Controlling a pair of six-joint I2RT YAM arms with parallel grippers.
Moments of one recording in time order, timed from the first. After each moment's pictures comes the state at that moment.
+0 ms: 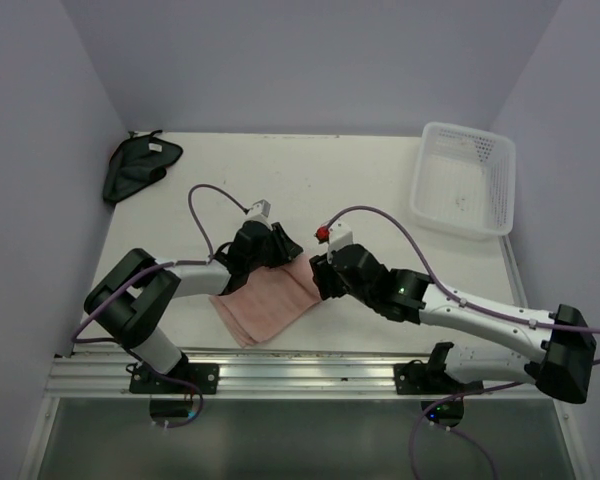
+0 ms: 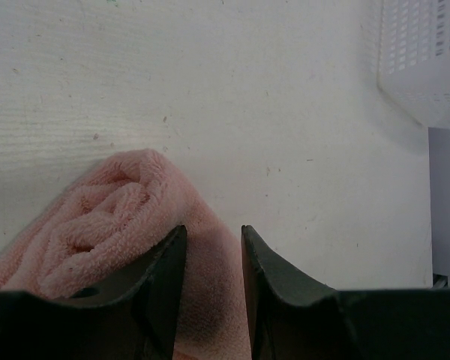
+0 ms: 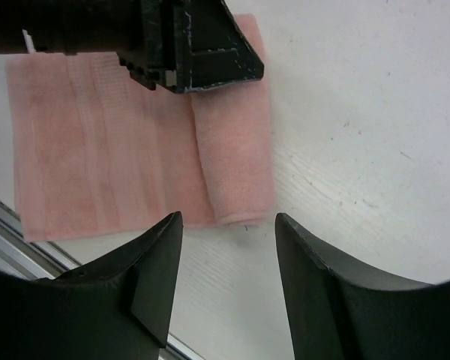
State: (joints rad) left arm -0.64 1.61 0.63 0.45 0.00 -0.86; right arm 1.10 1.14 0.85 -0.34 0.40 0.34
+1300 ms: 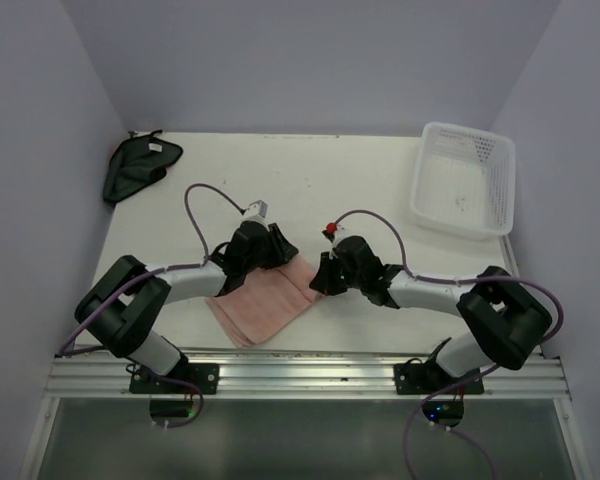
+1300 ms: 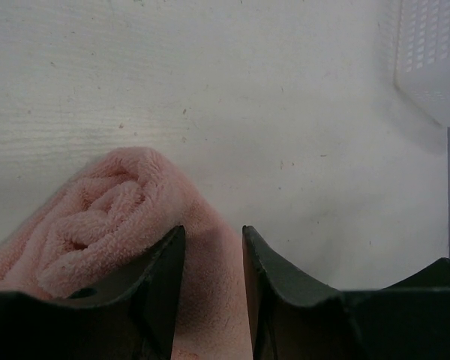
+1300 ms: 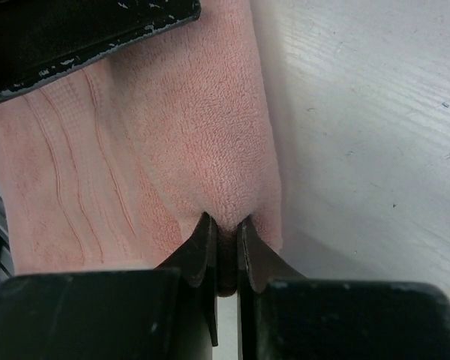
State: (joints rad) left arm -0.63 1.55 0.62 0.38 -0.03 -0.84; right arm 0.78 1.49 0.61 0.17 -0.12 0.55
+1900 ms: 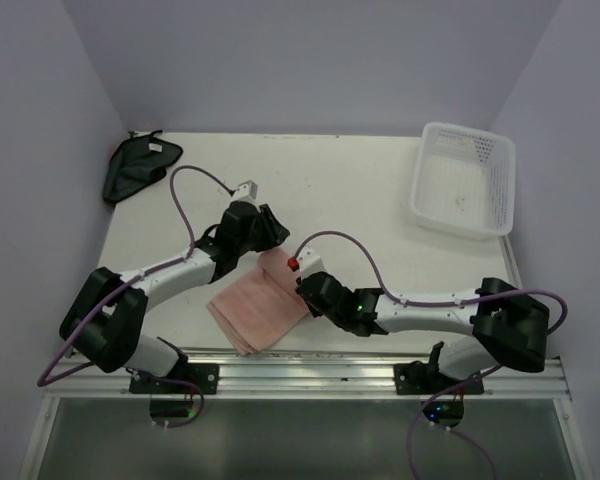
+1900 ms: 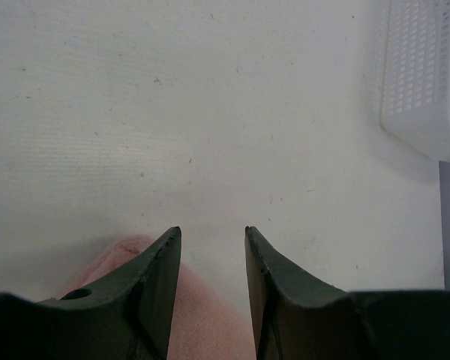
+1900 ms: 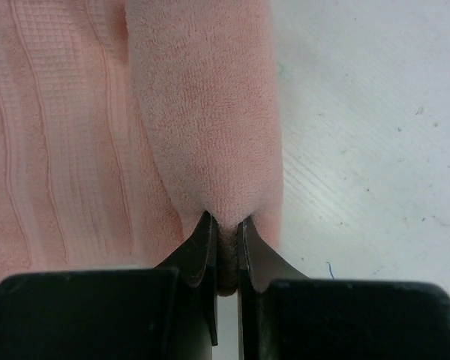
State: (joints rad) left arm -0.56 1.45 0.76 0.14 -0.04 -0.77; right arm 1.15 1.42 0.69 0.00 0.42 0.34
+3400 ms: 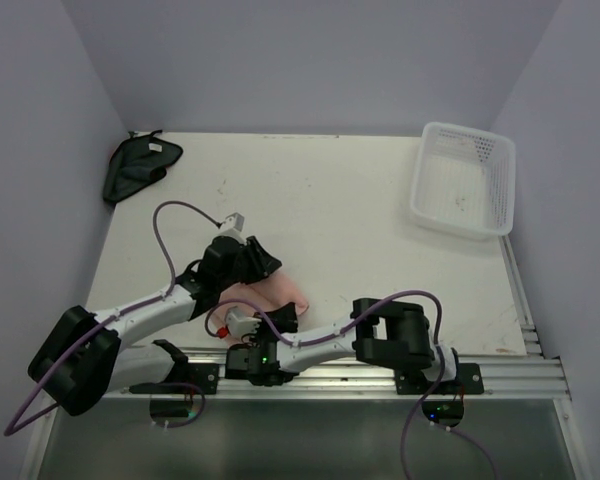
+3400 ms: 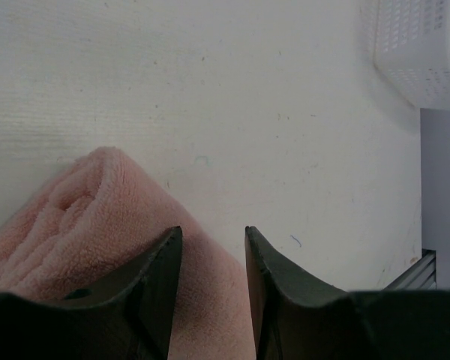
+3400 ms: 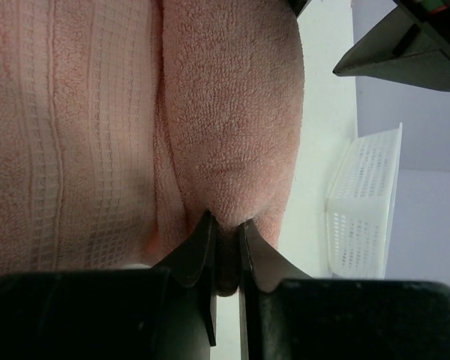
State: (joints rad) left arm -0.60 1.18 0.45 0.20 0.02 -0.86; right arm 1.56 2.08 1.30 -0.61 1.19 0.20
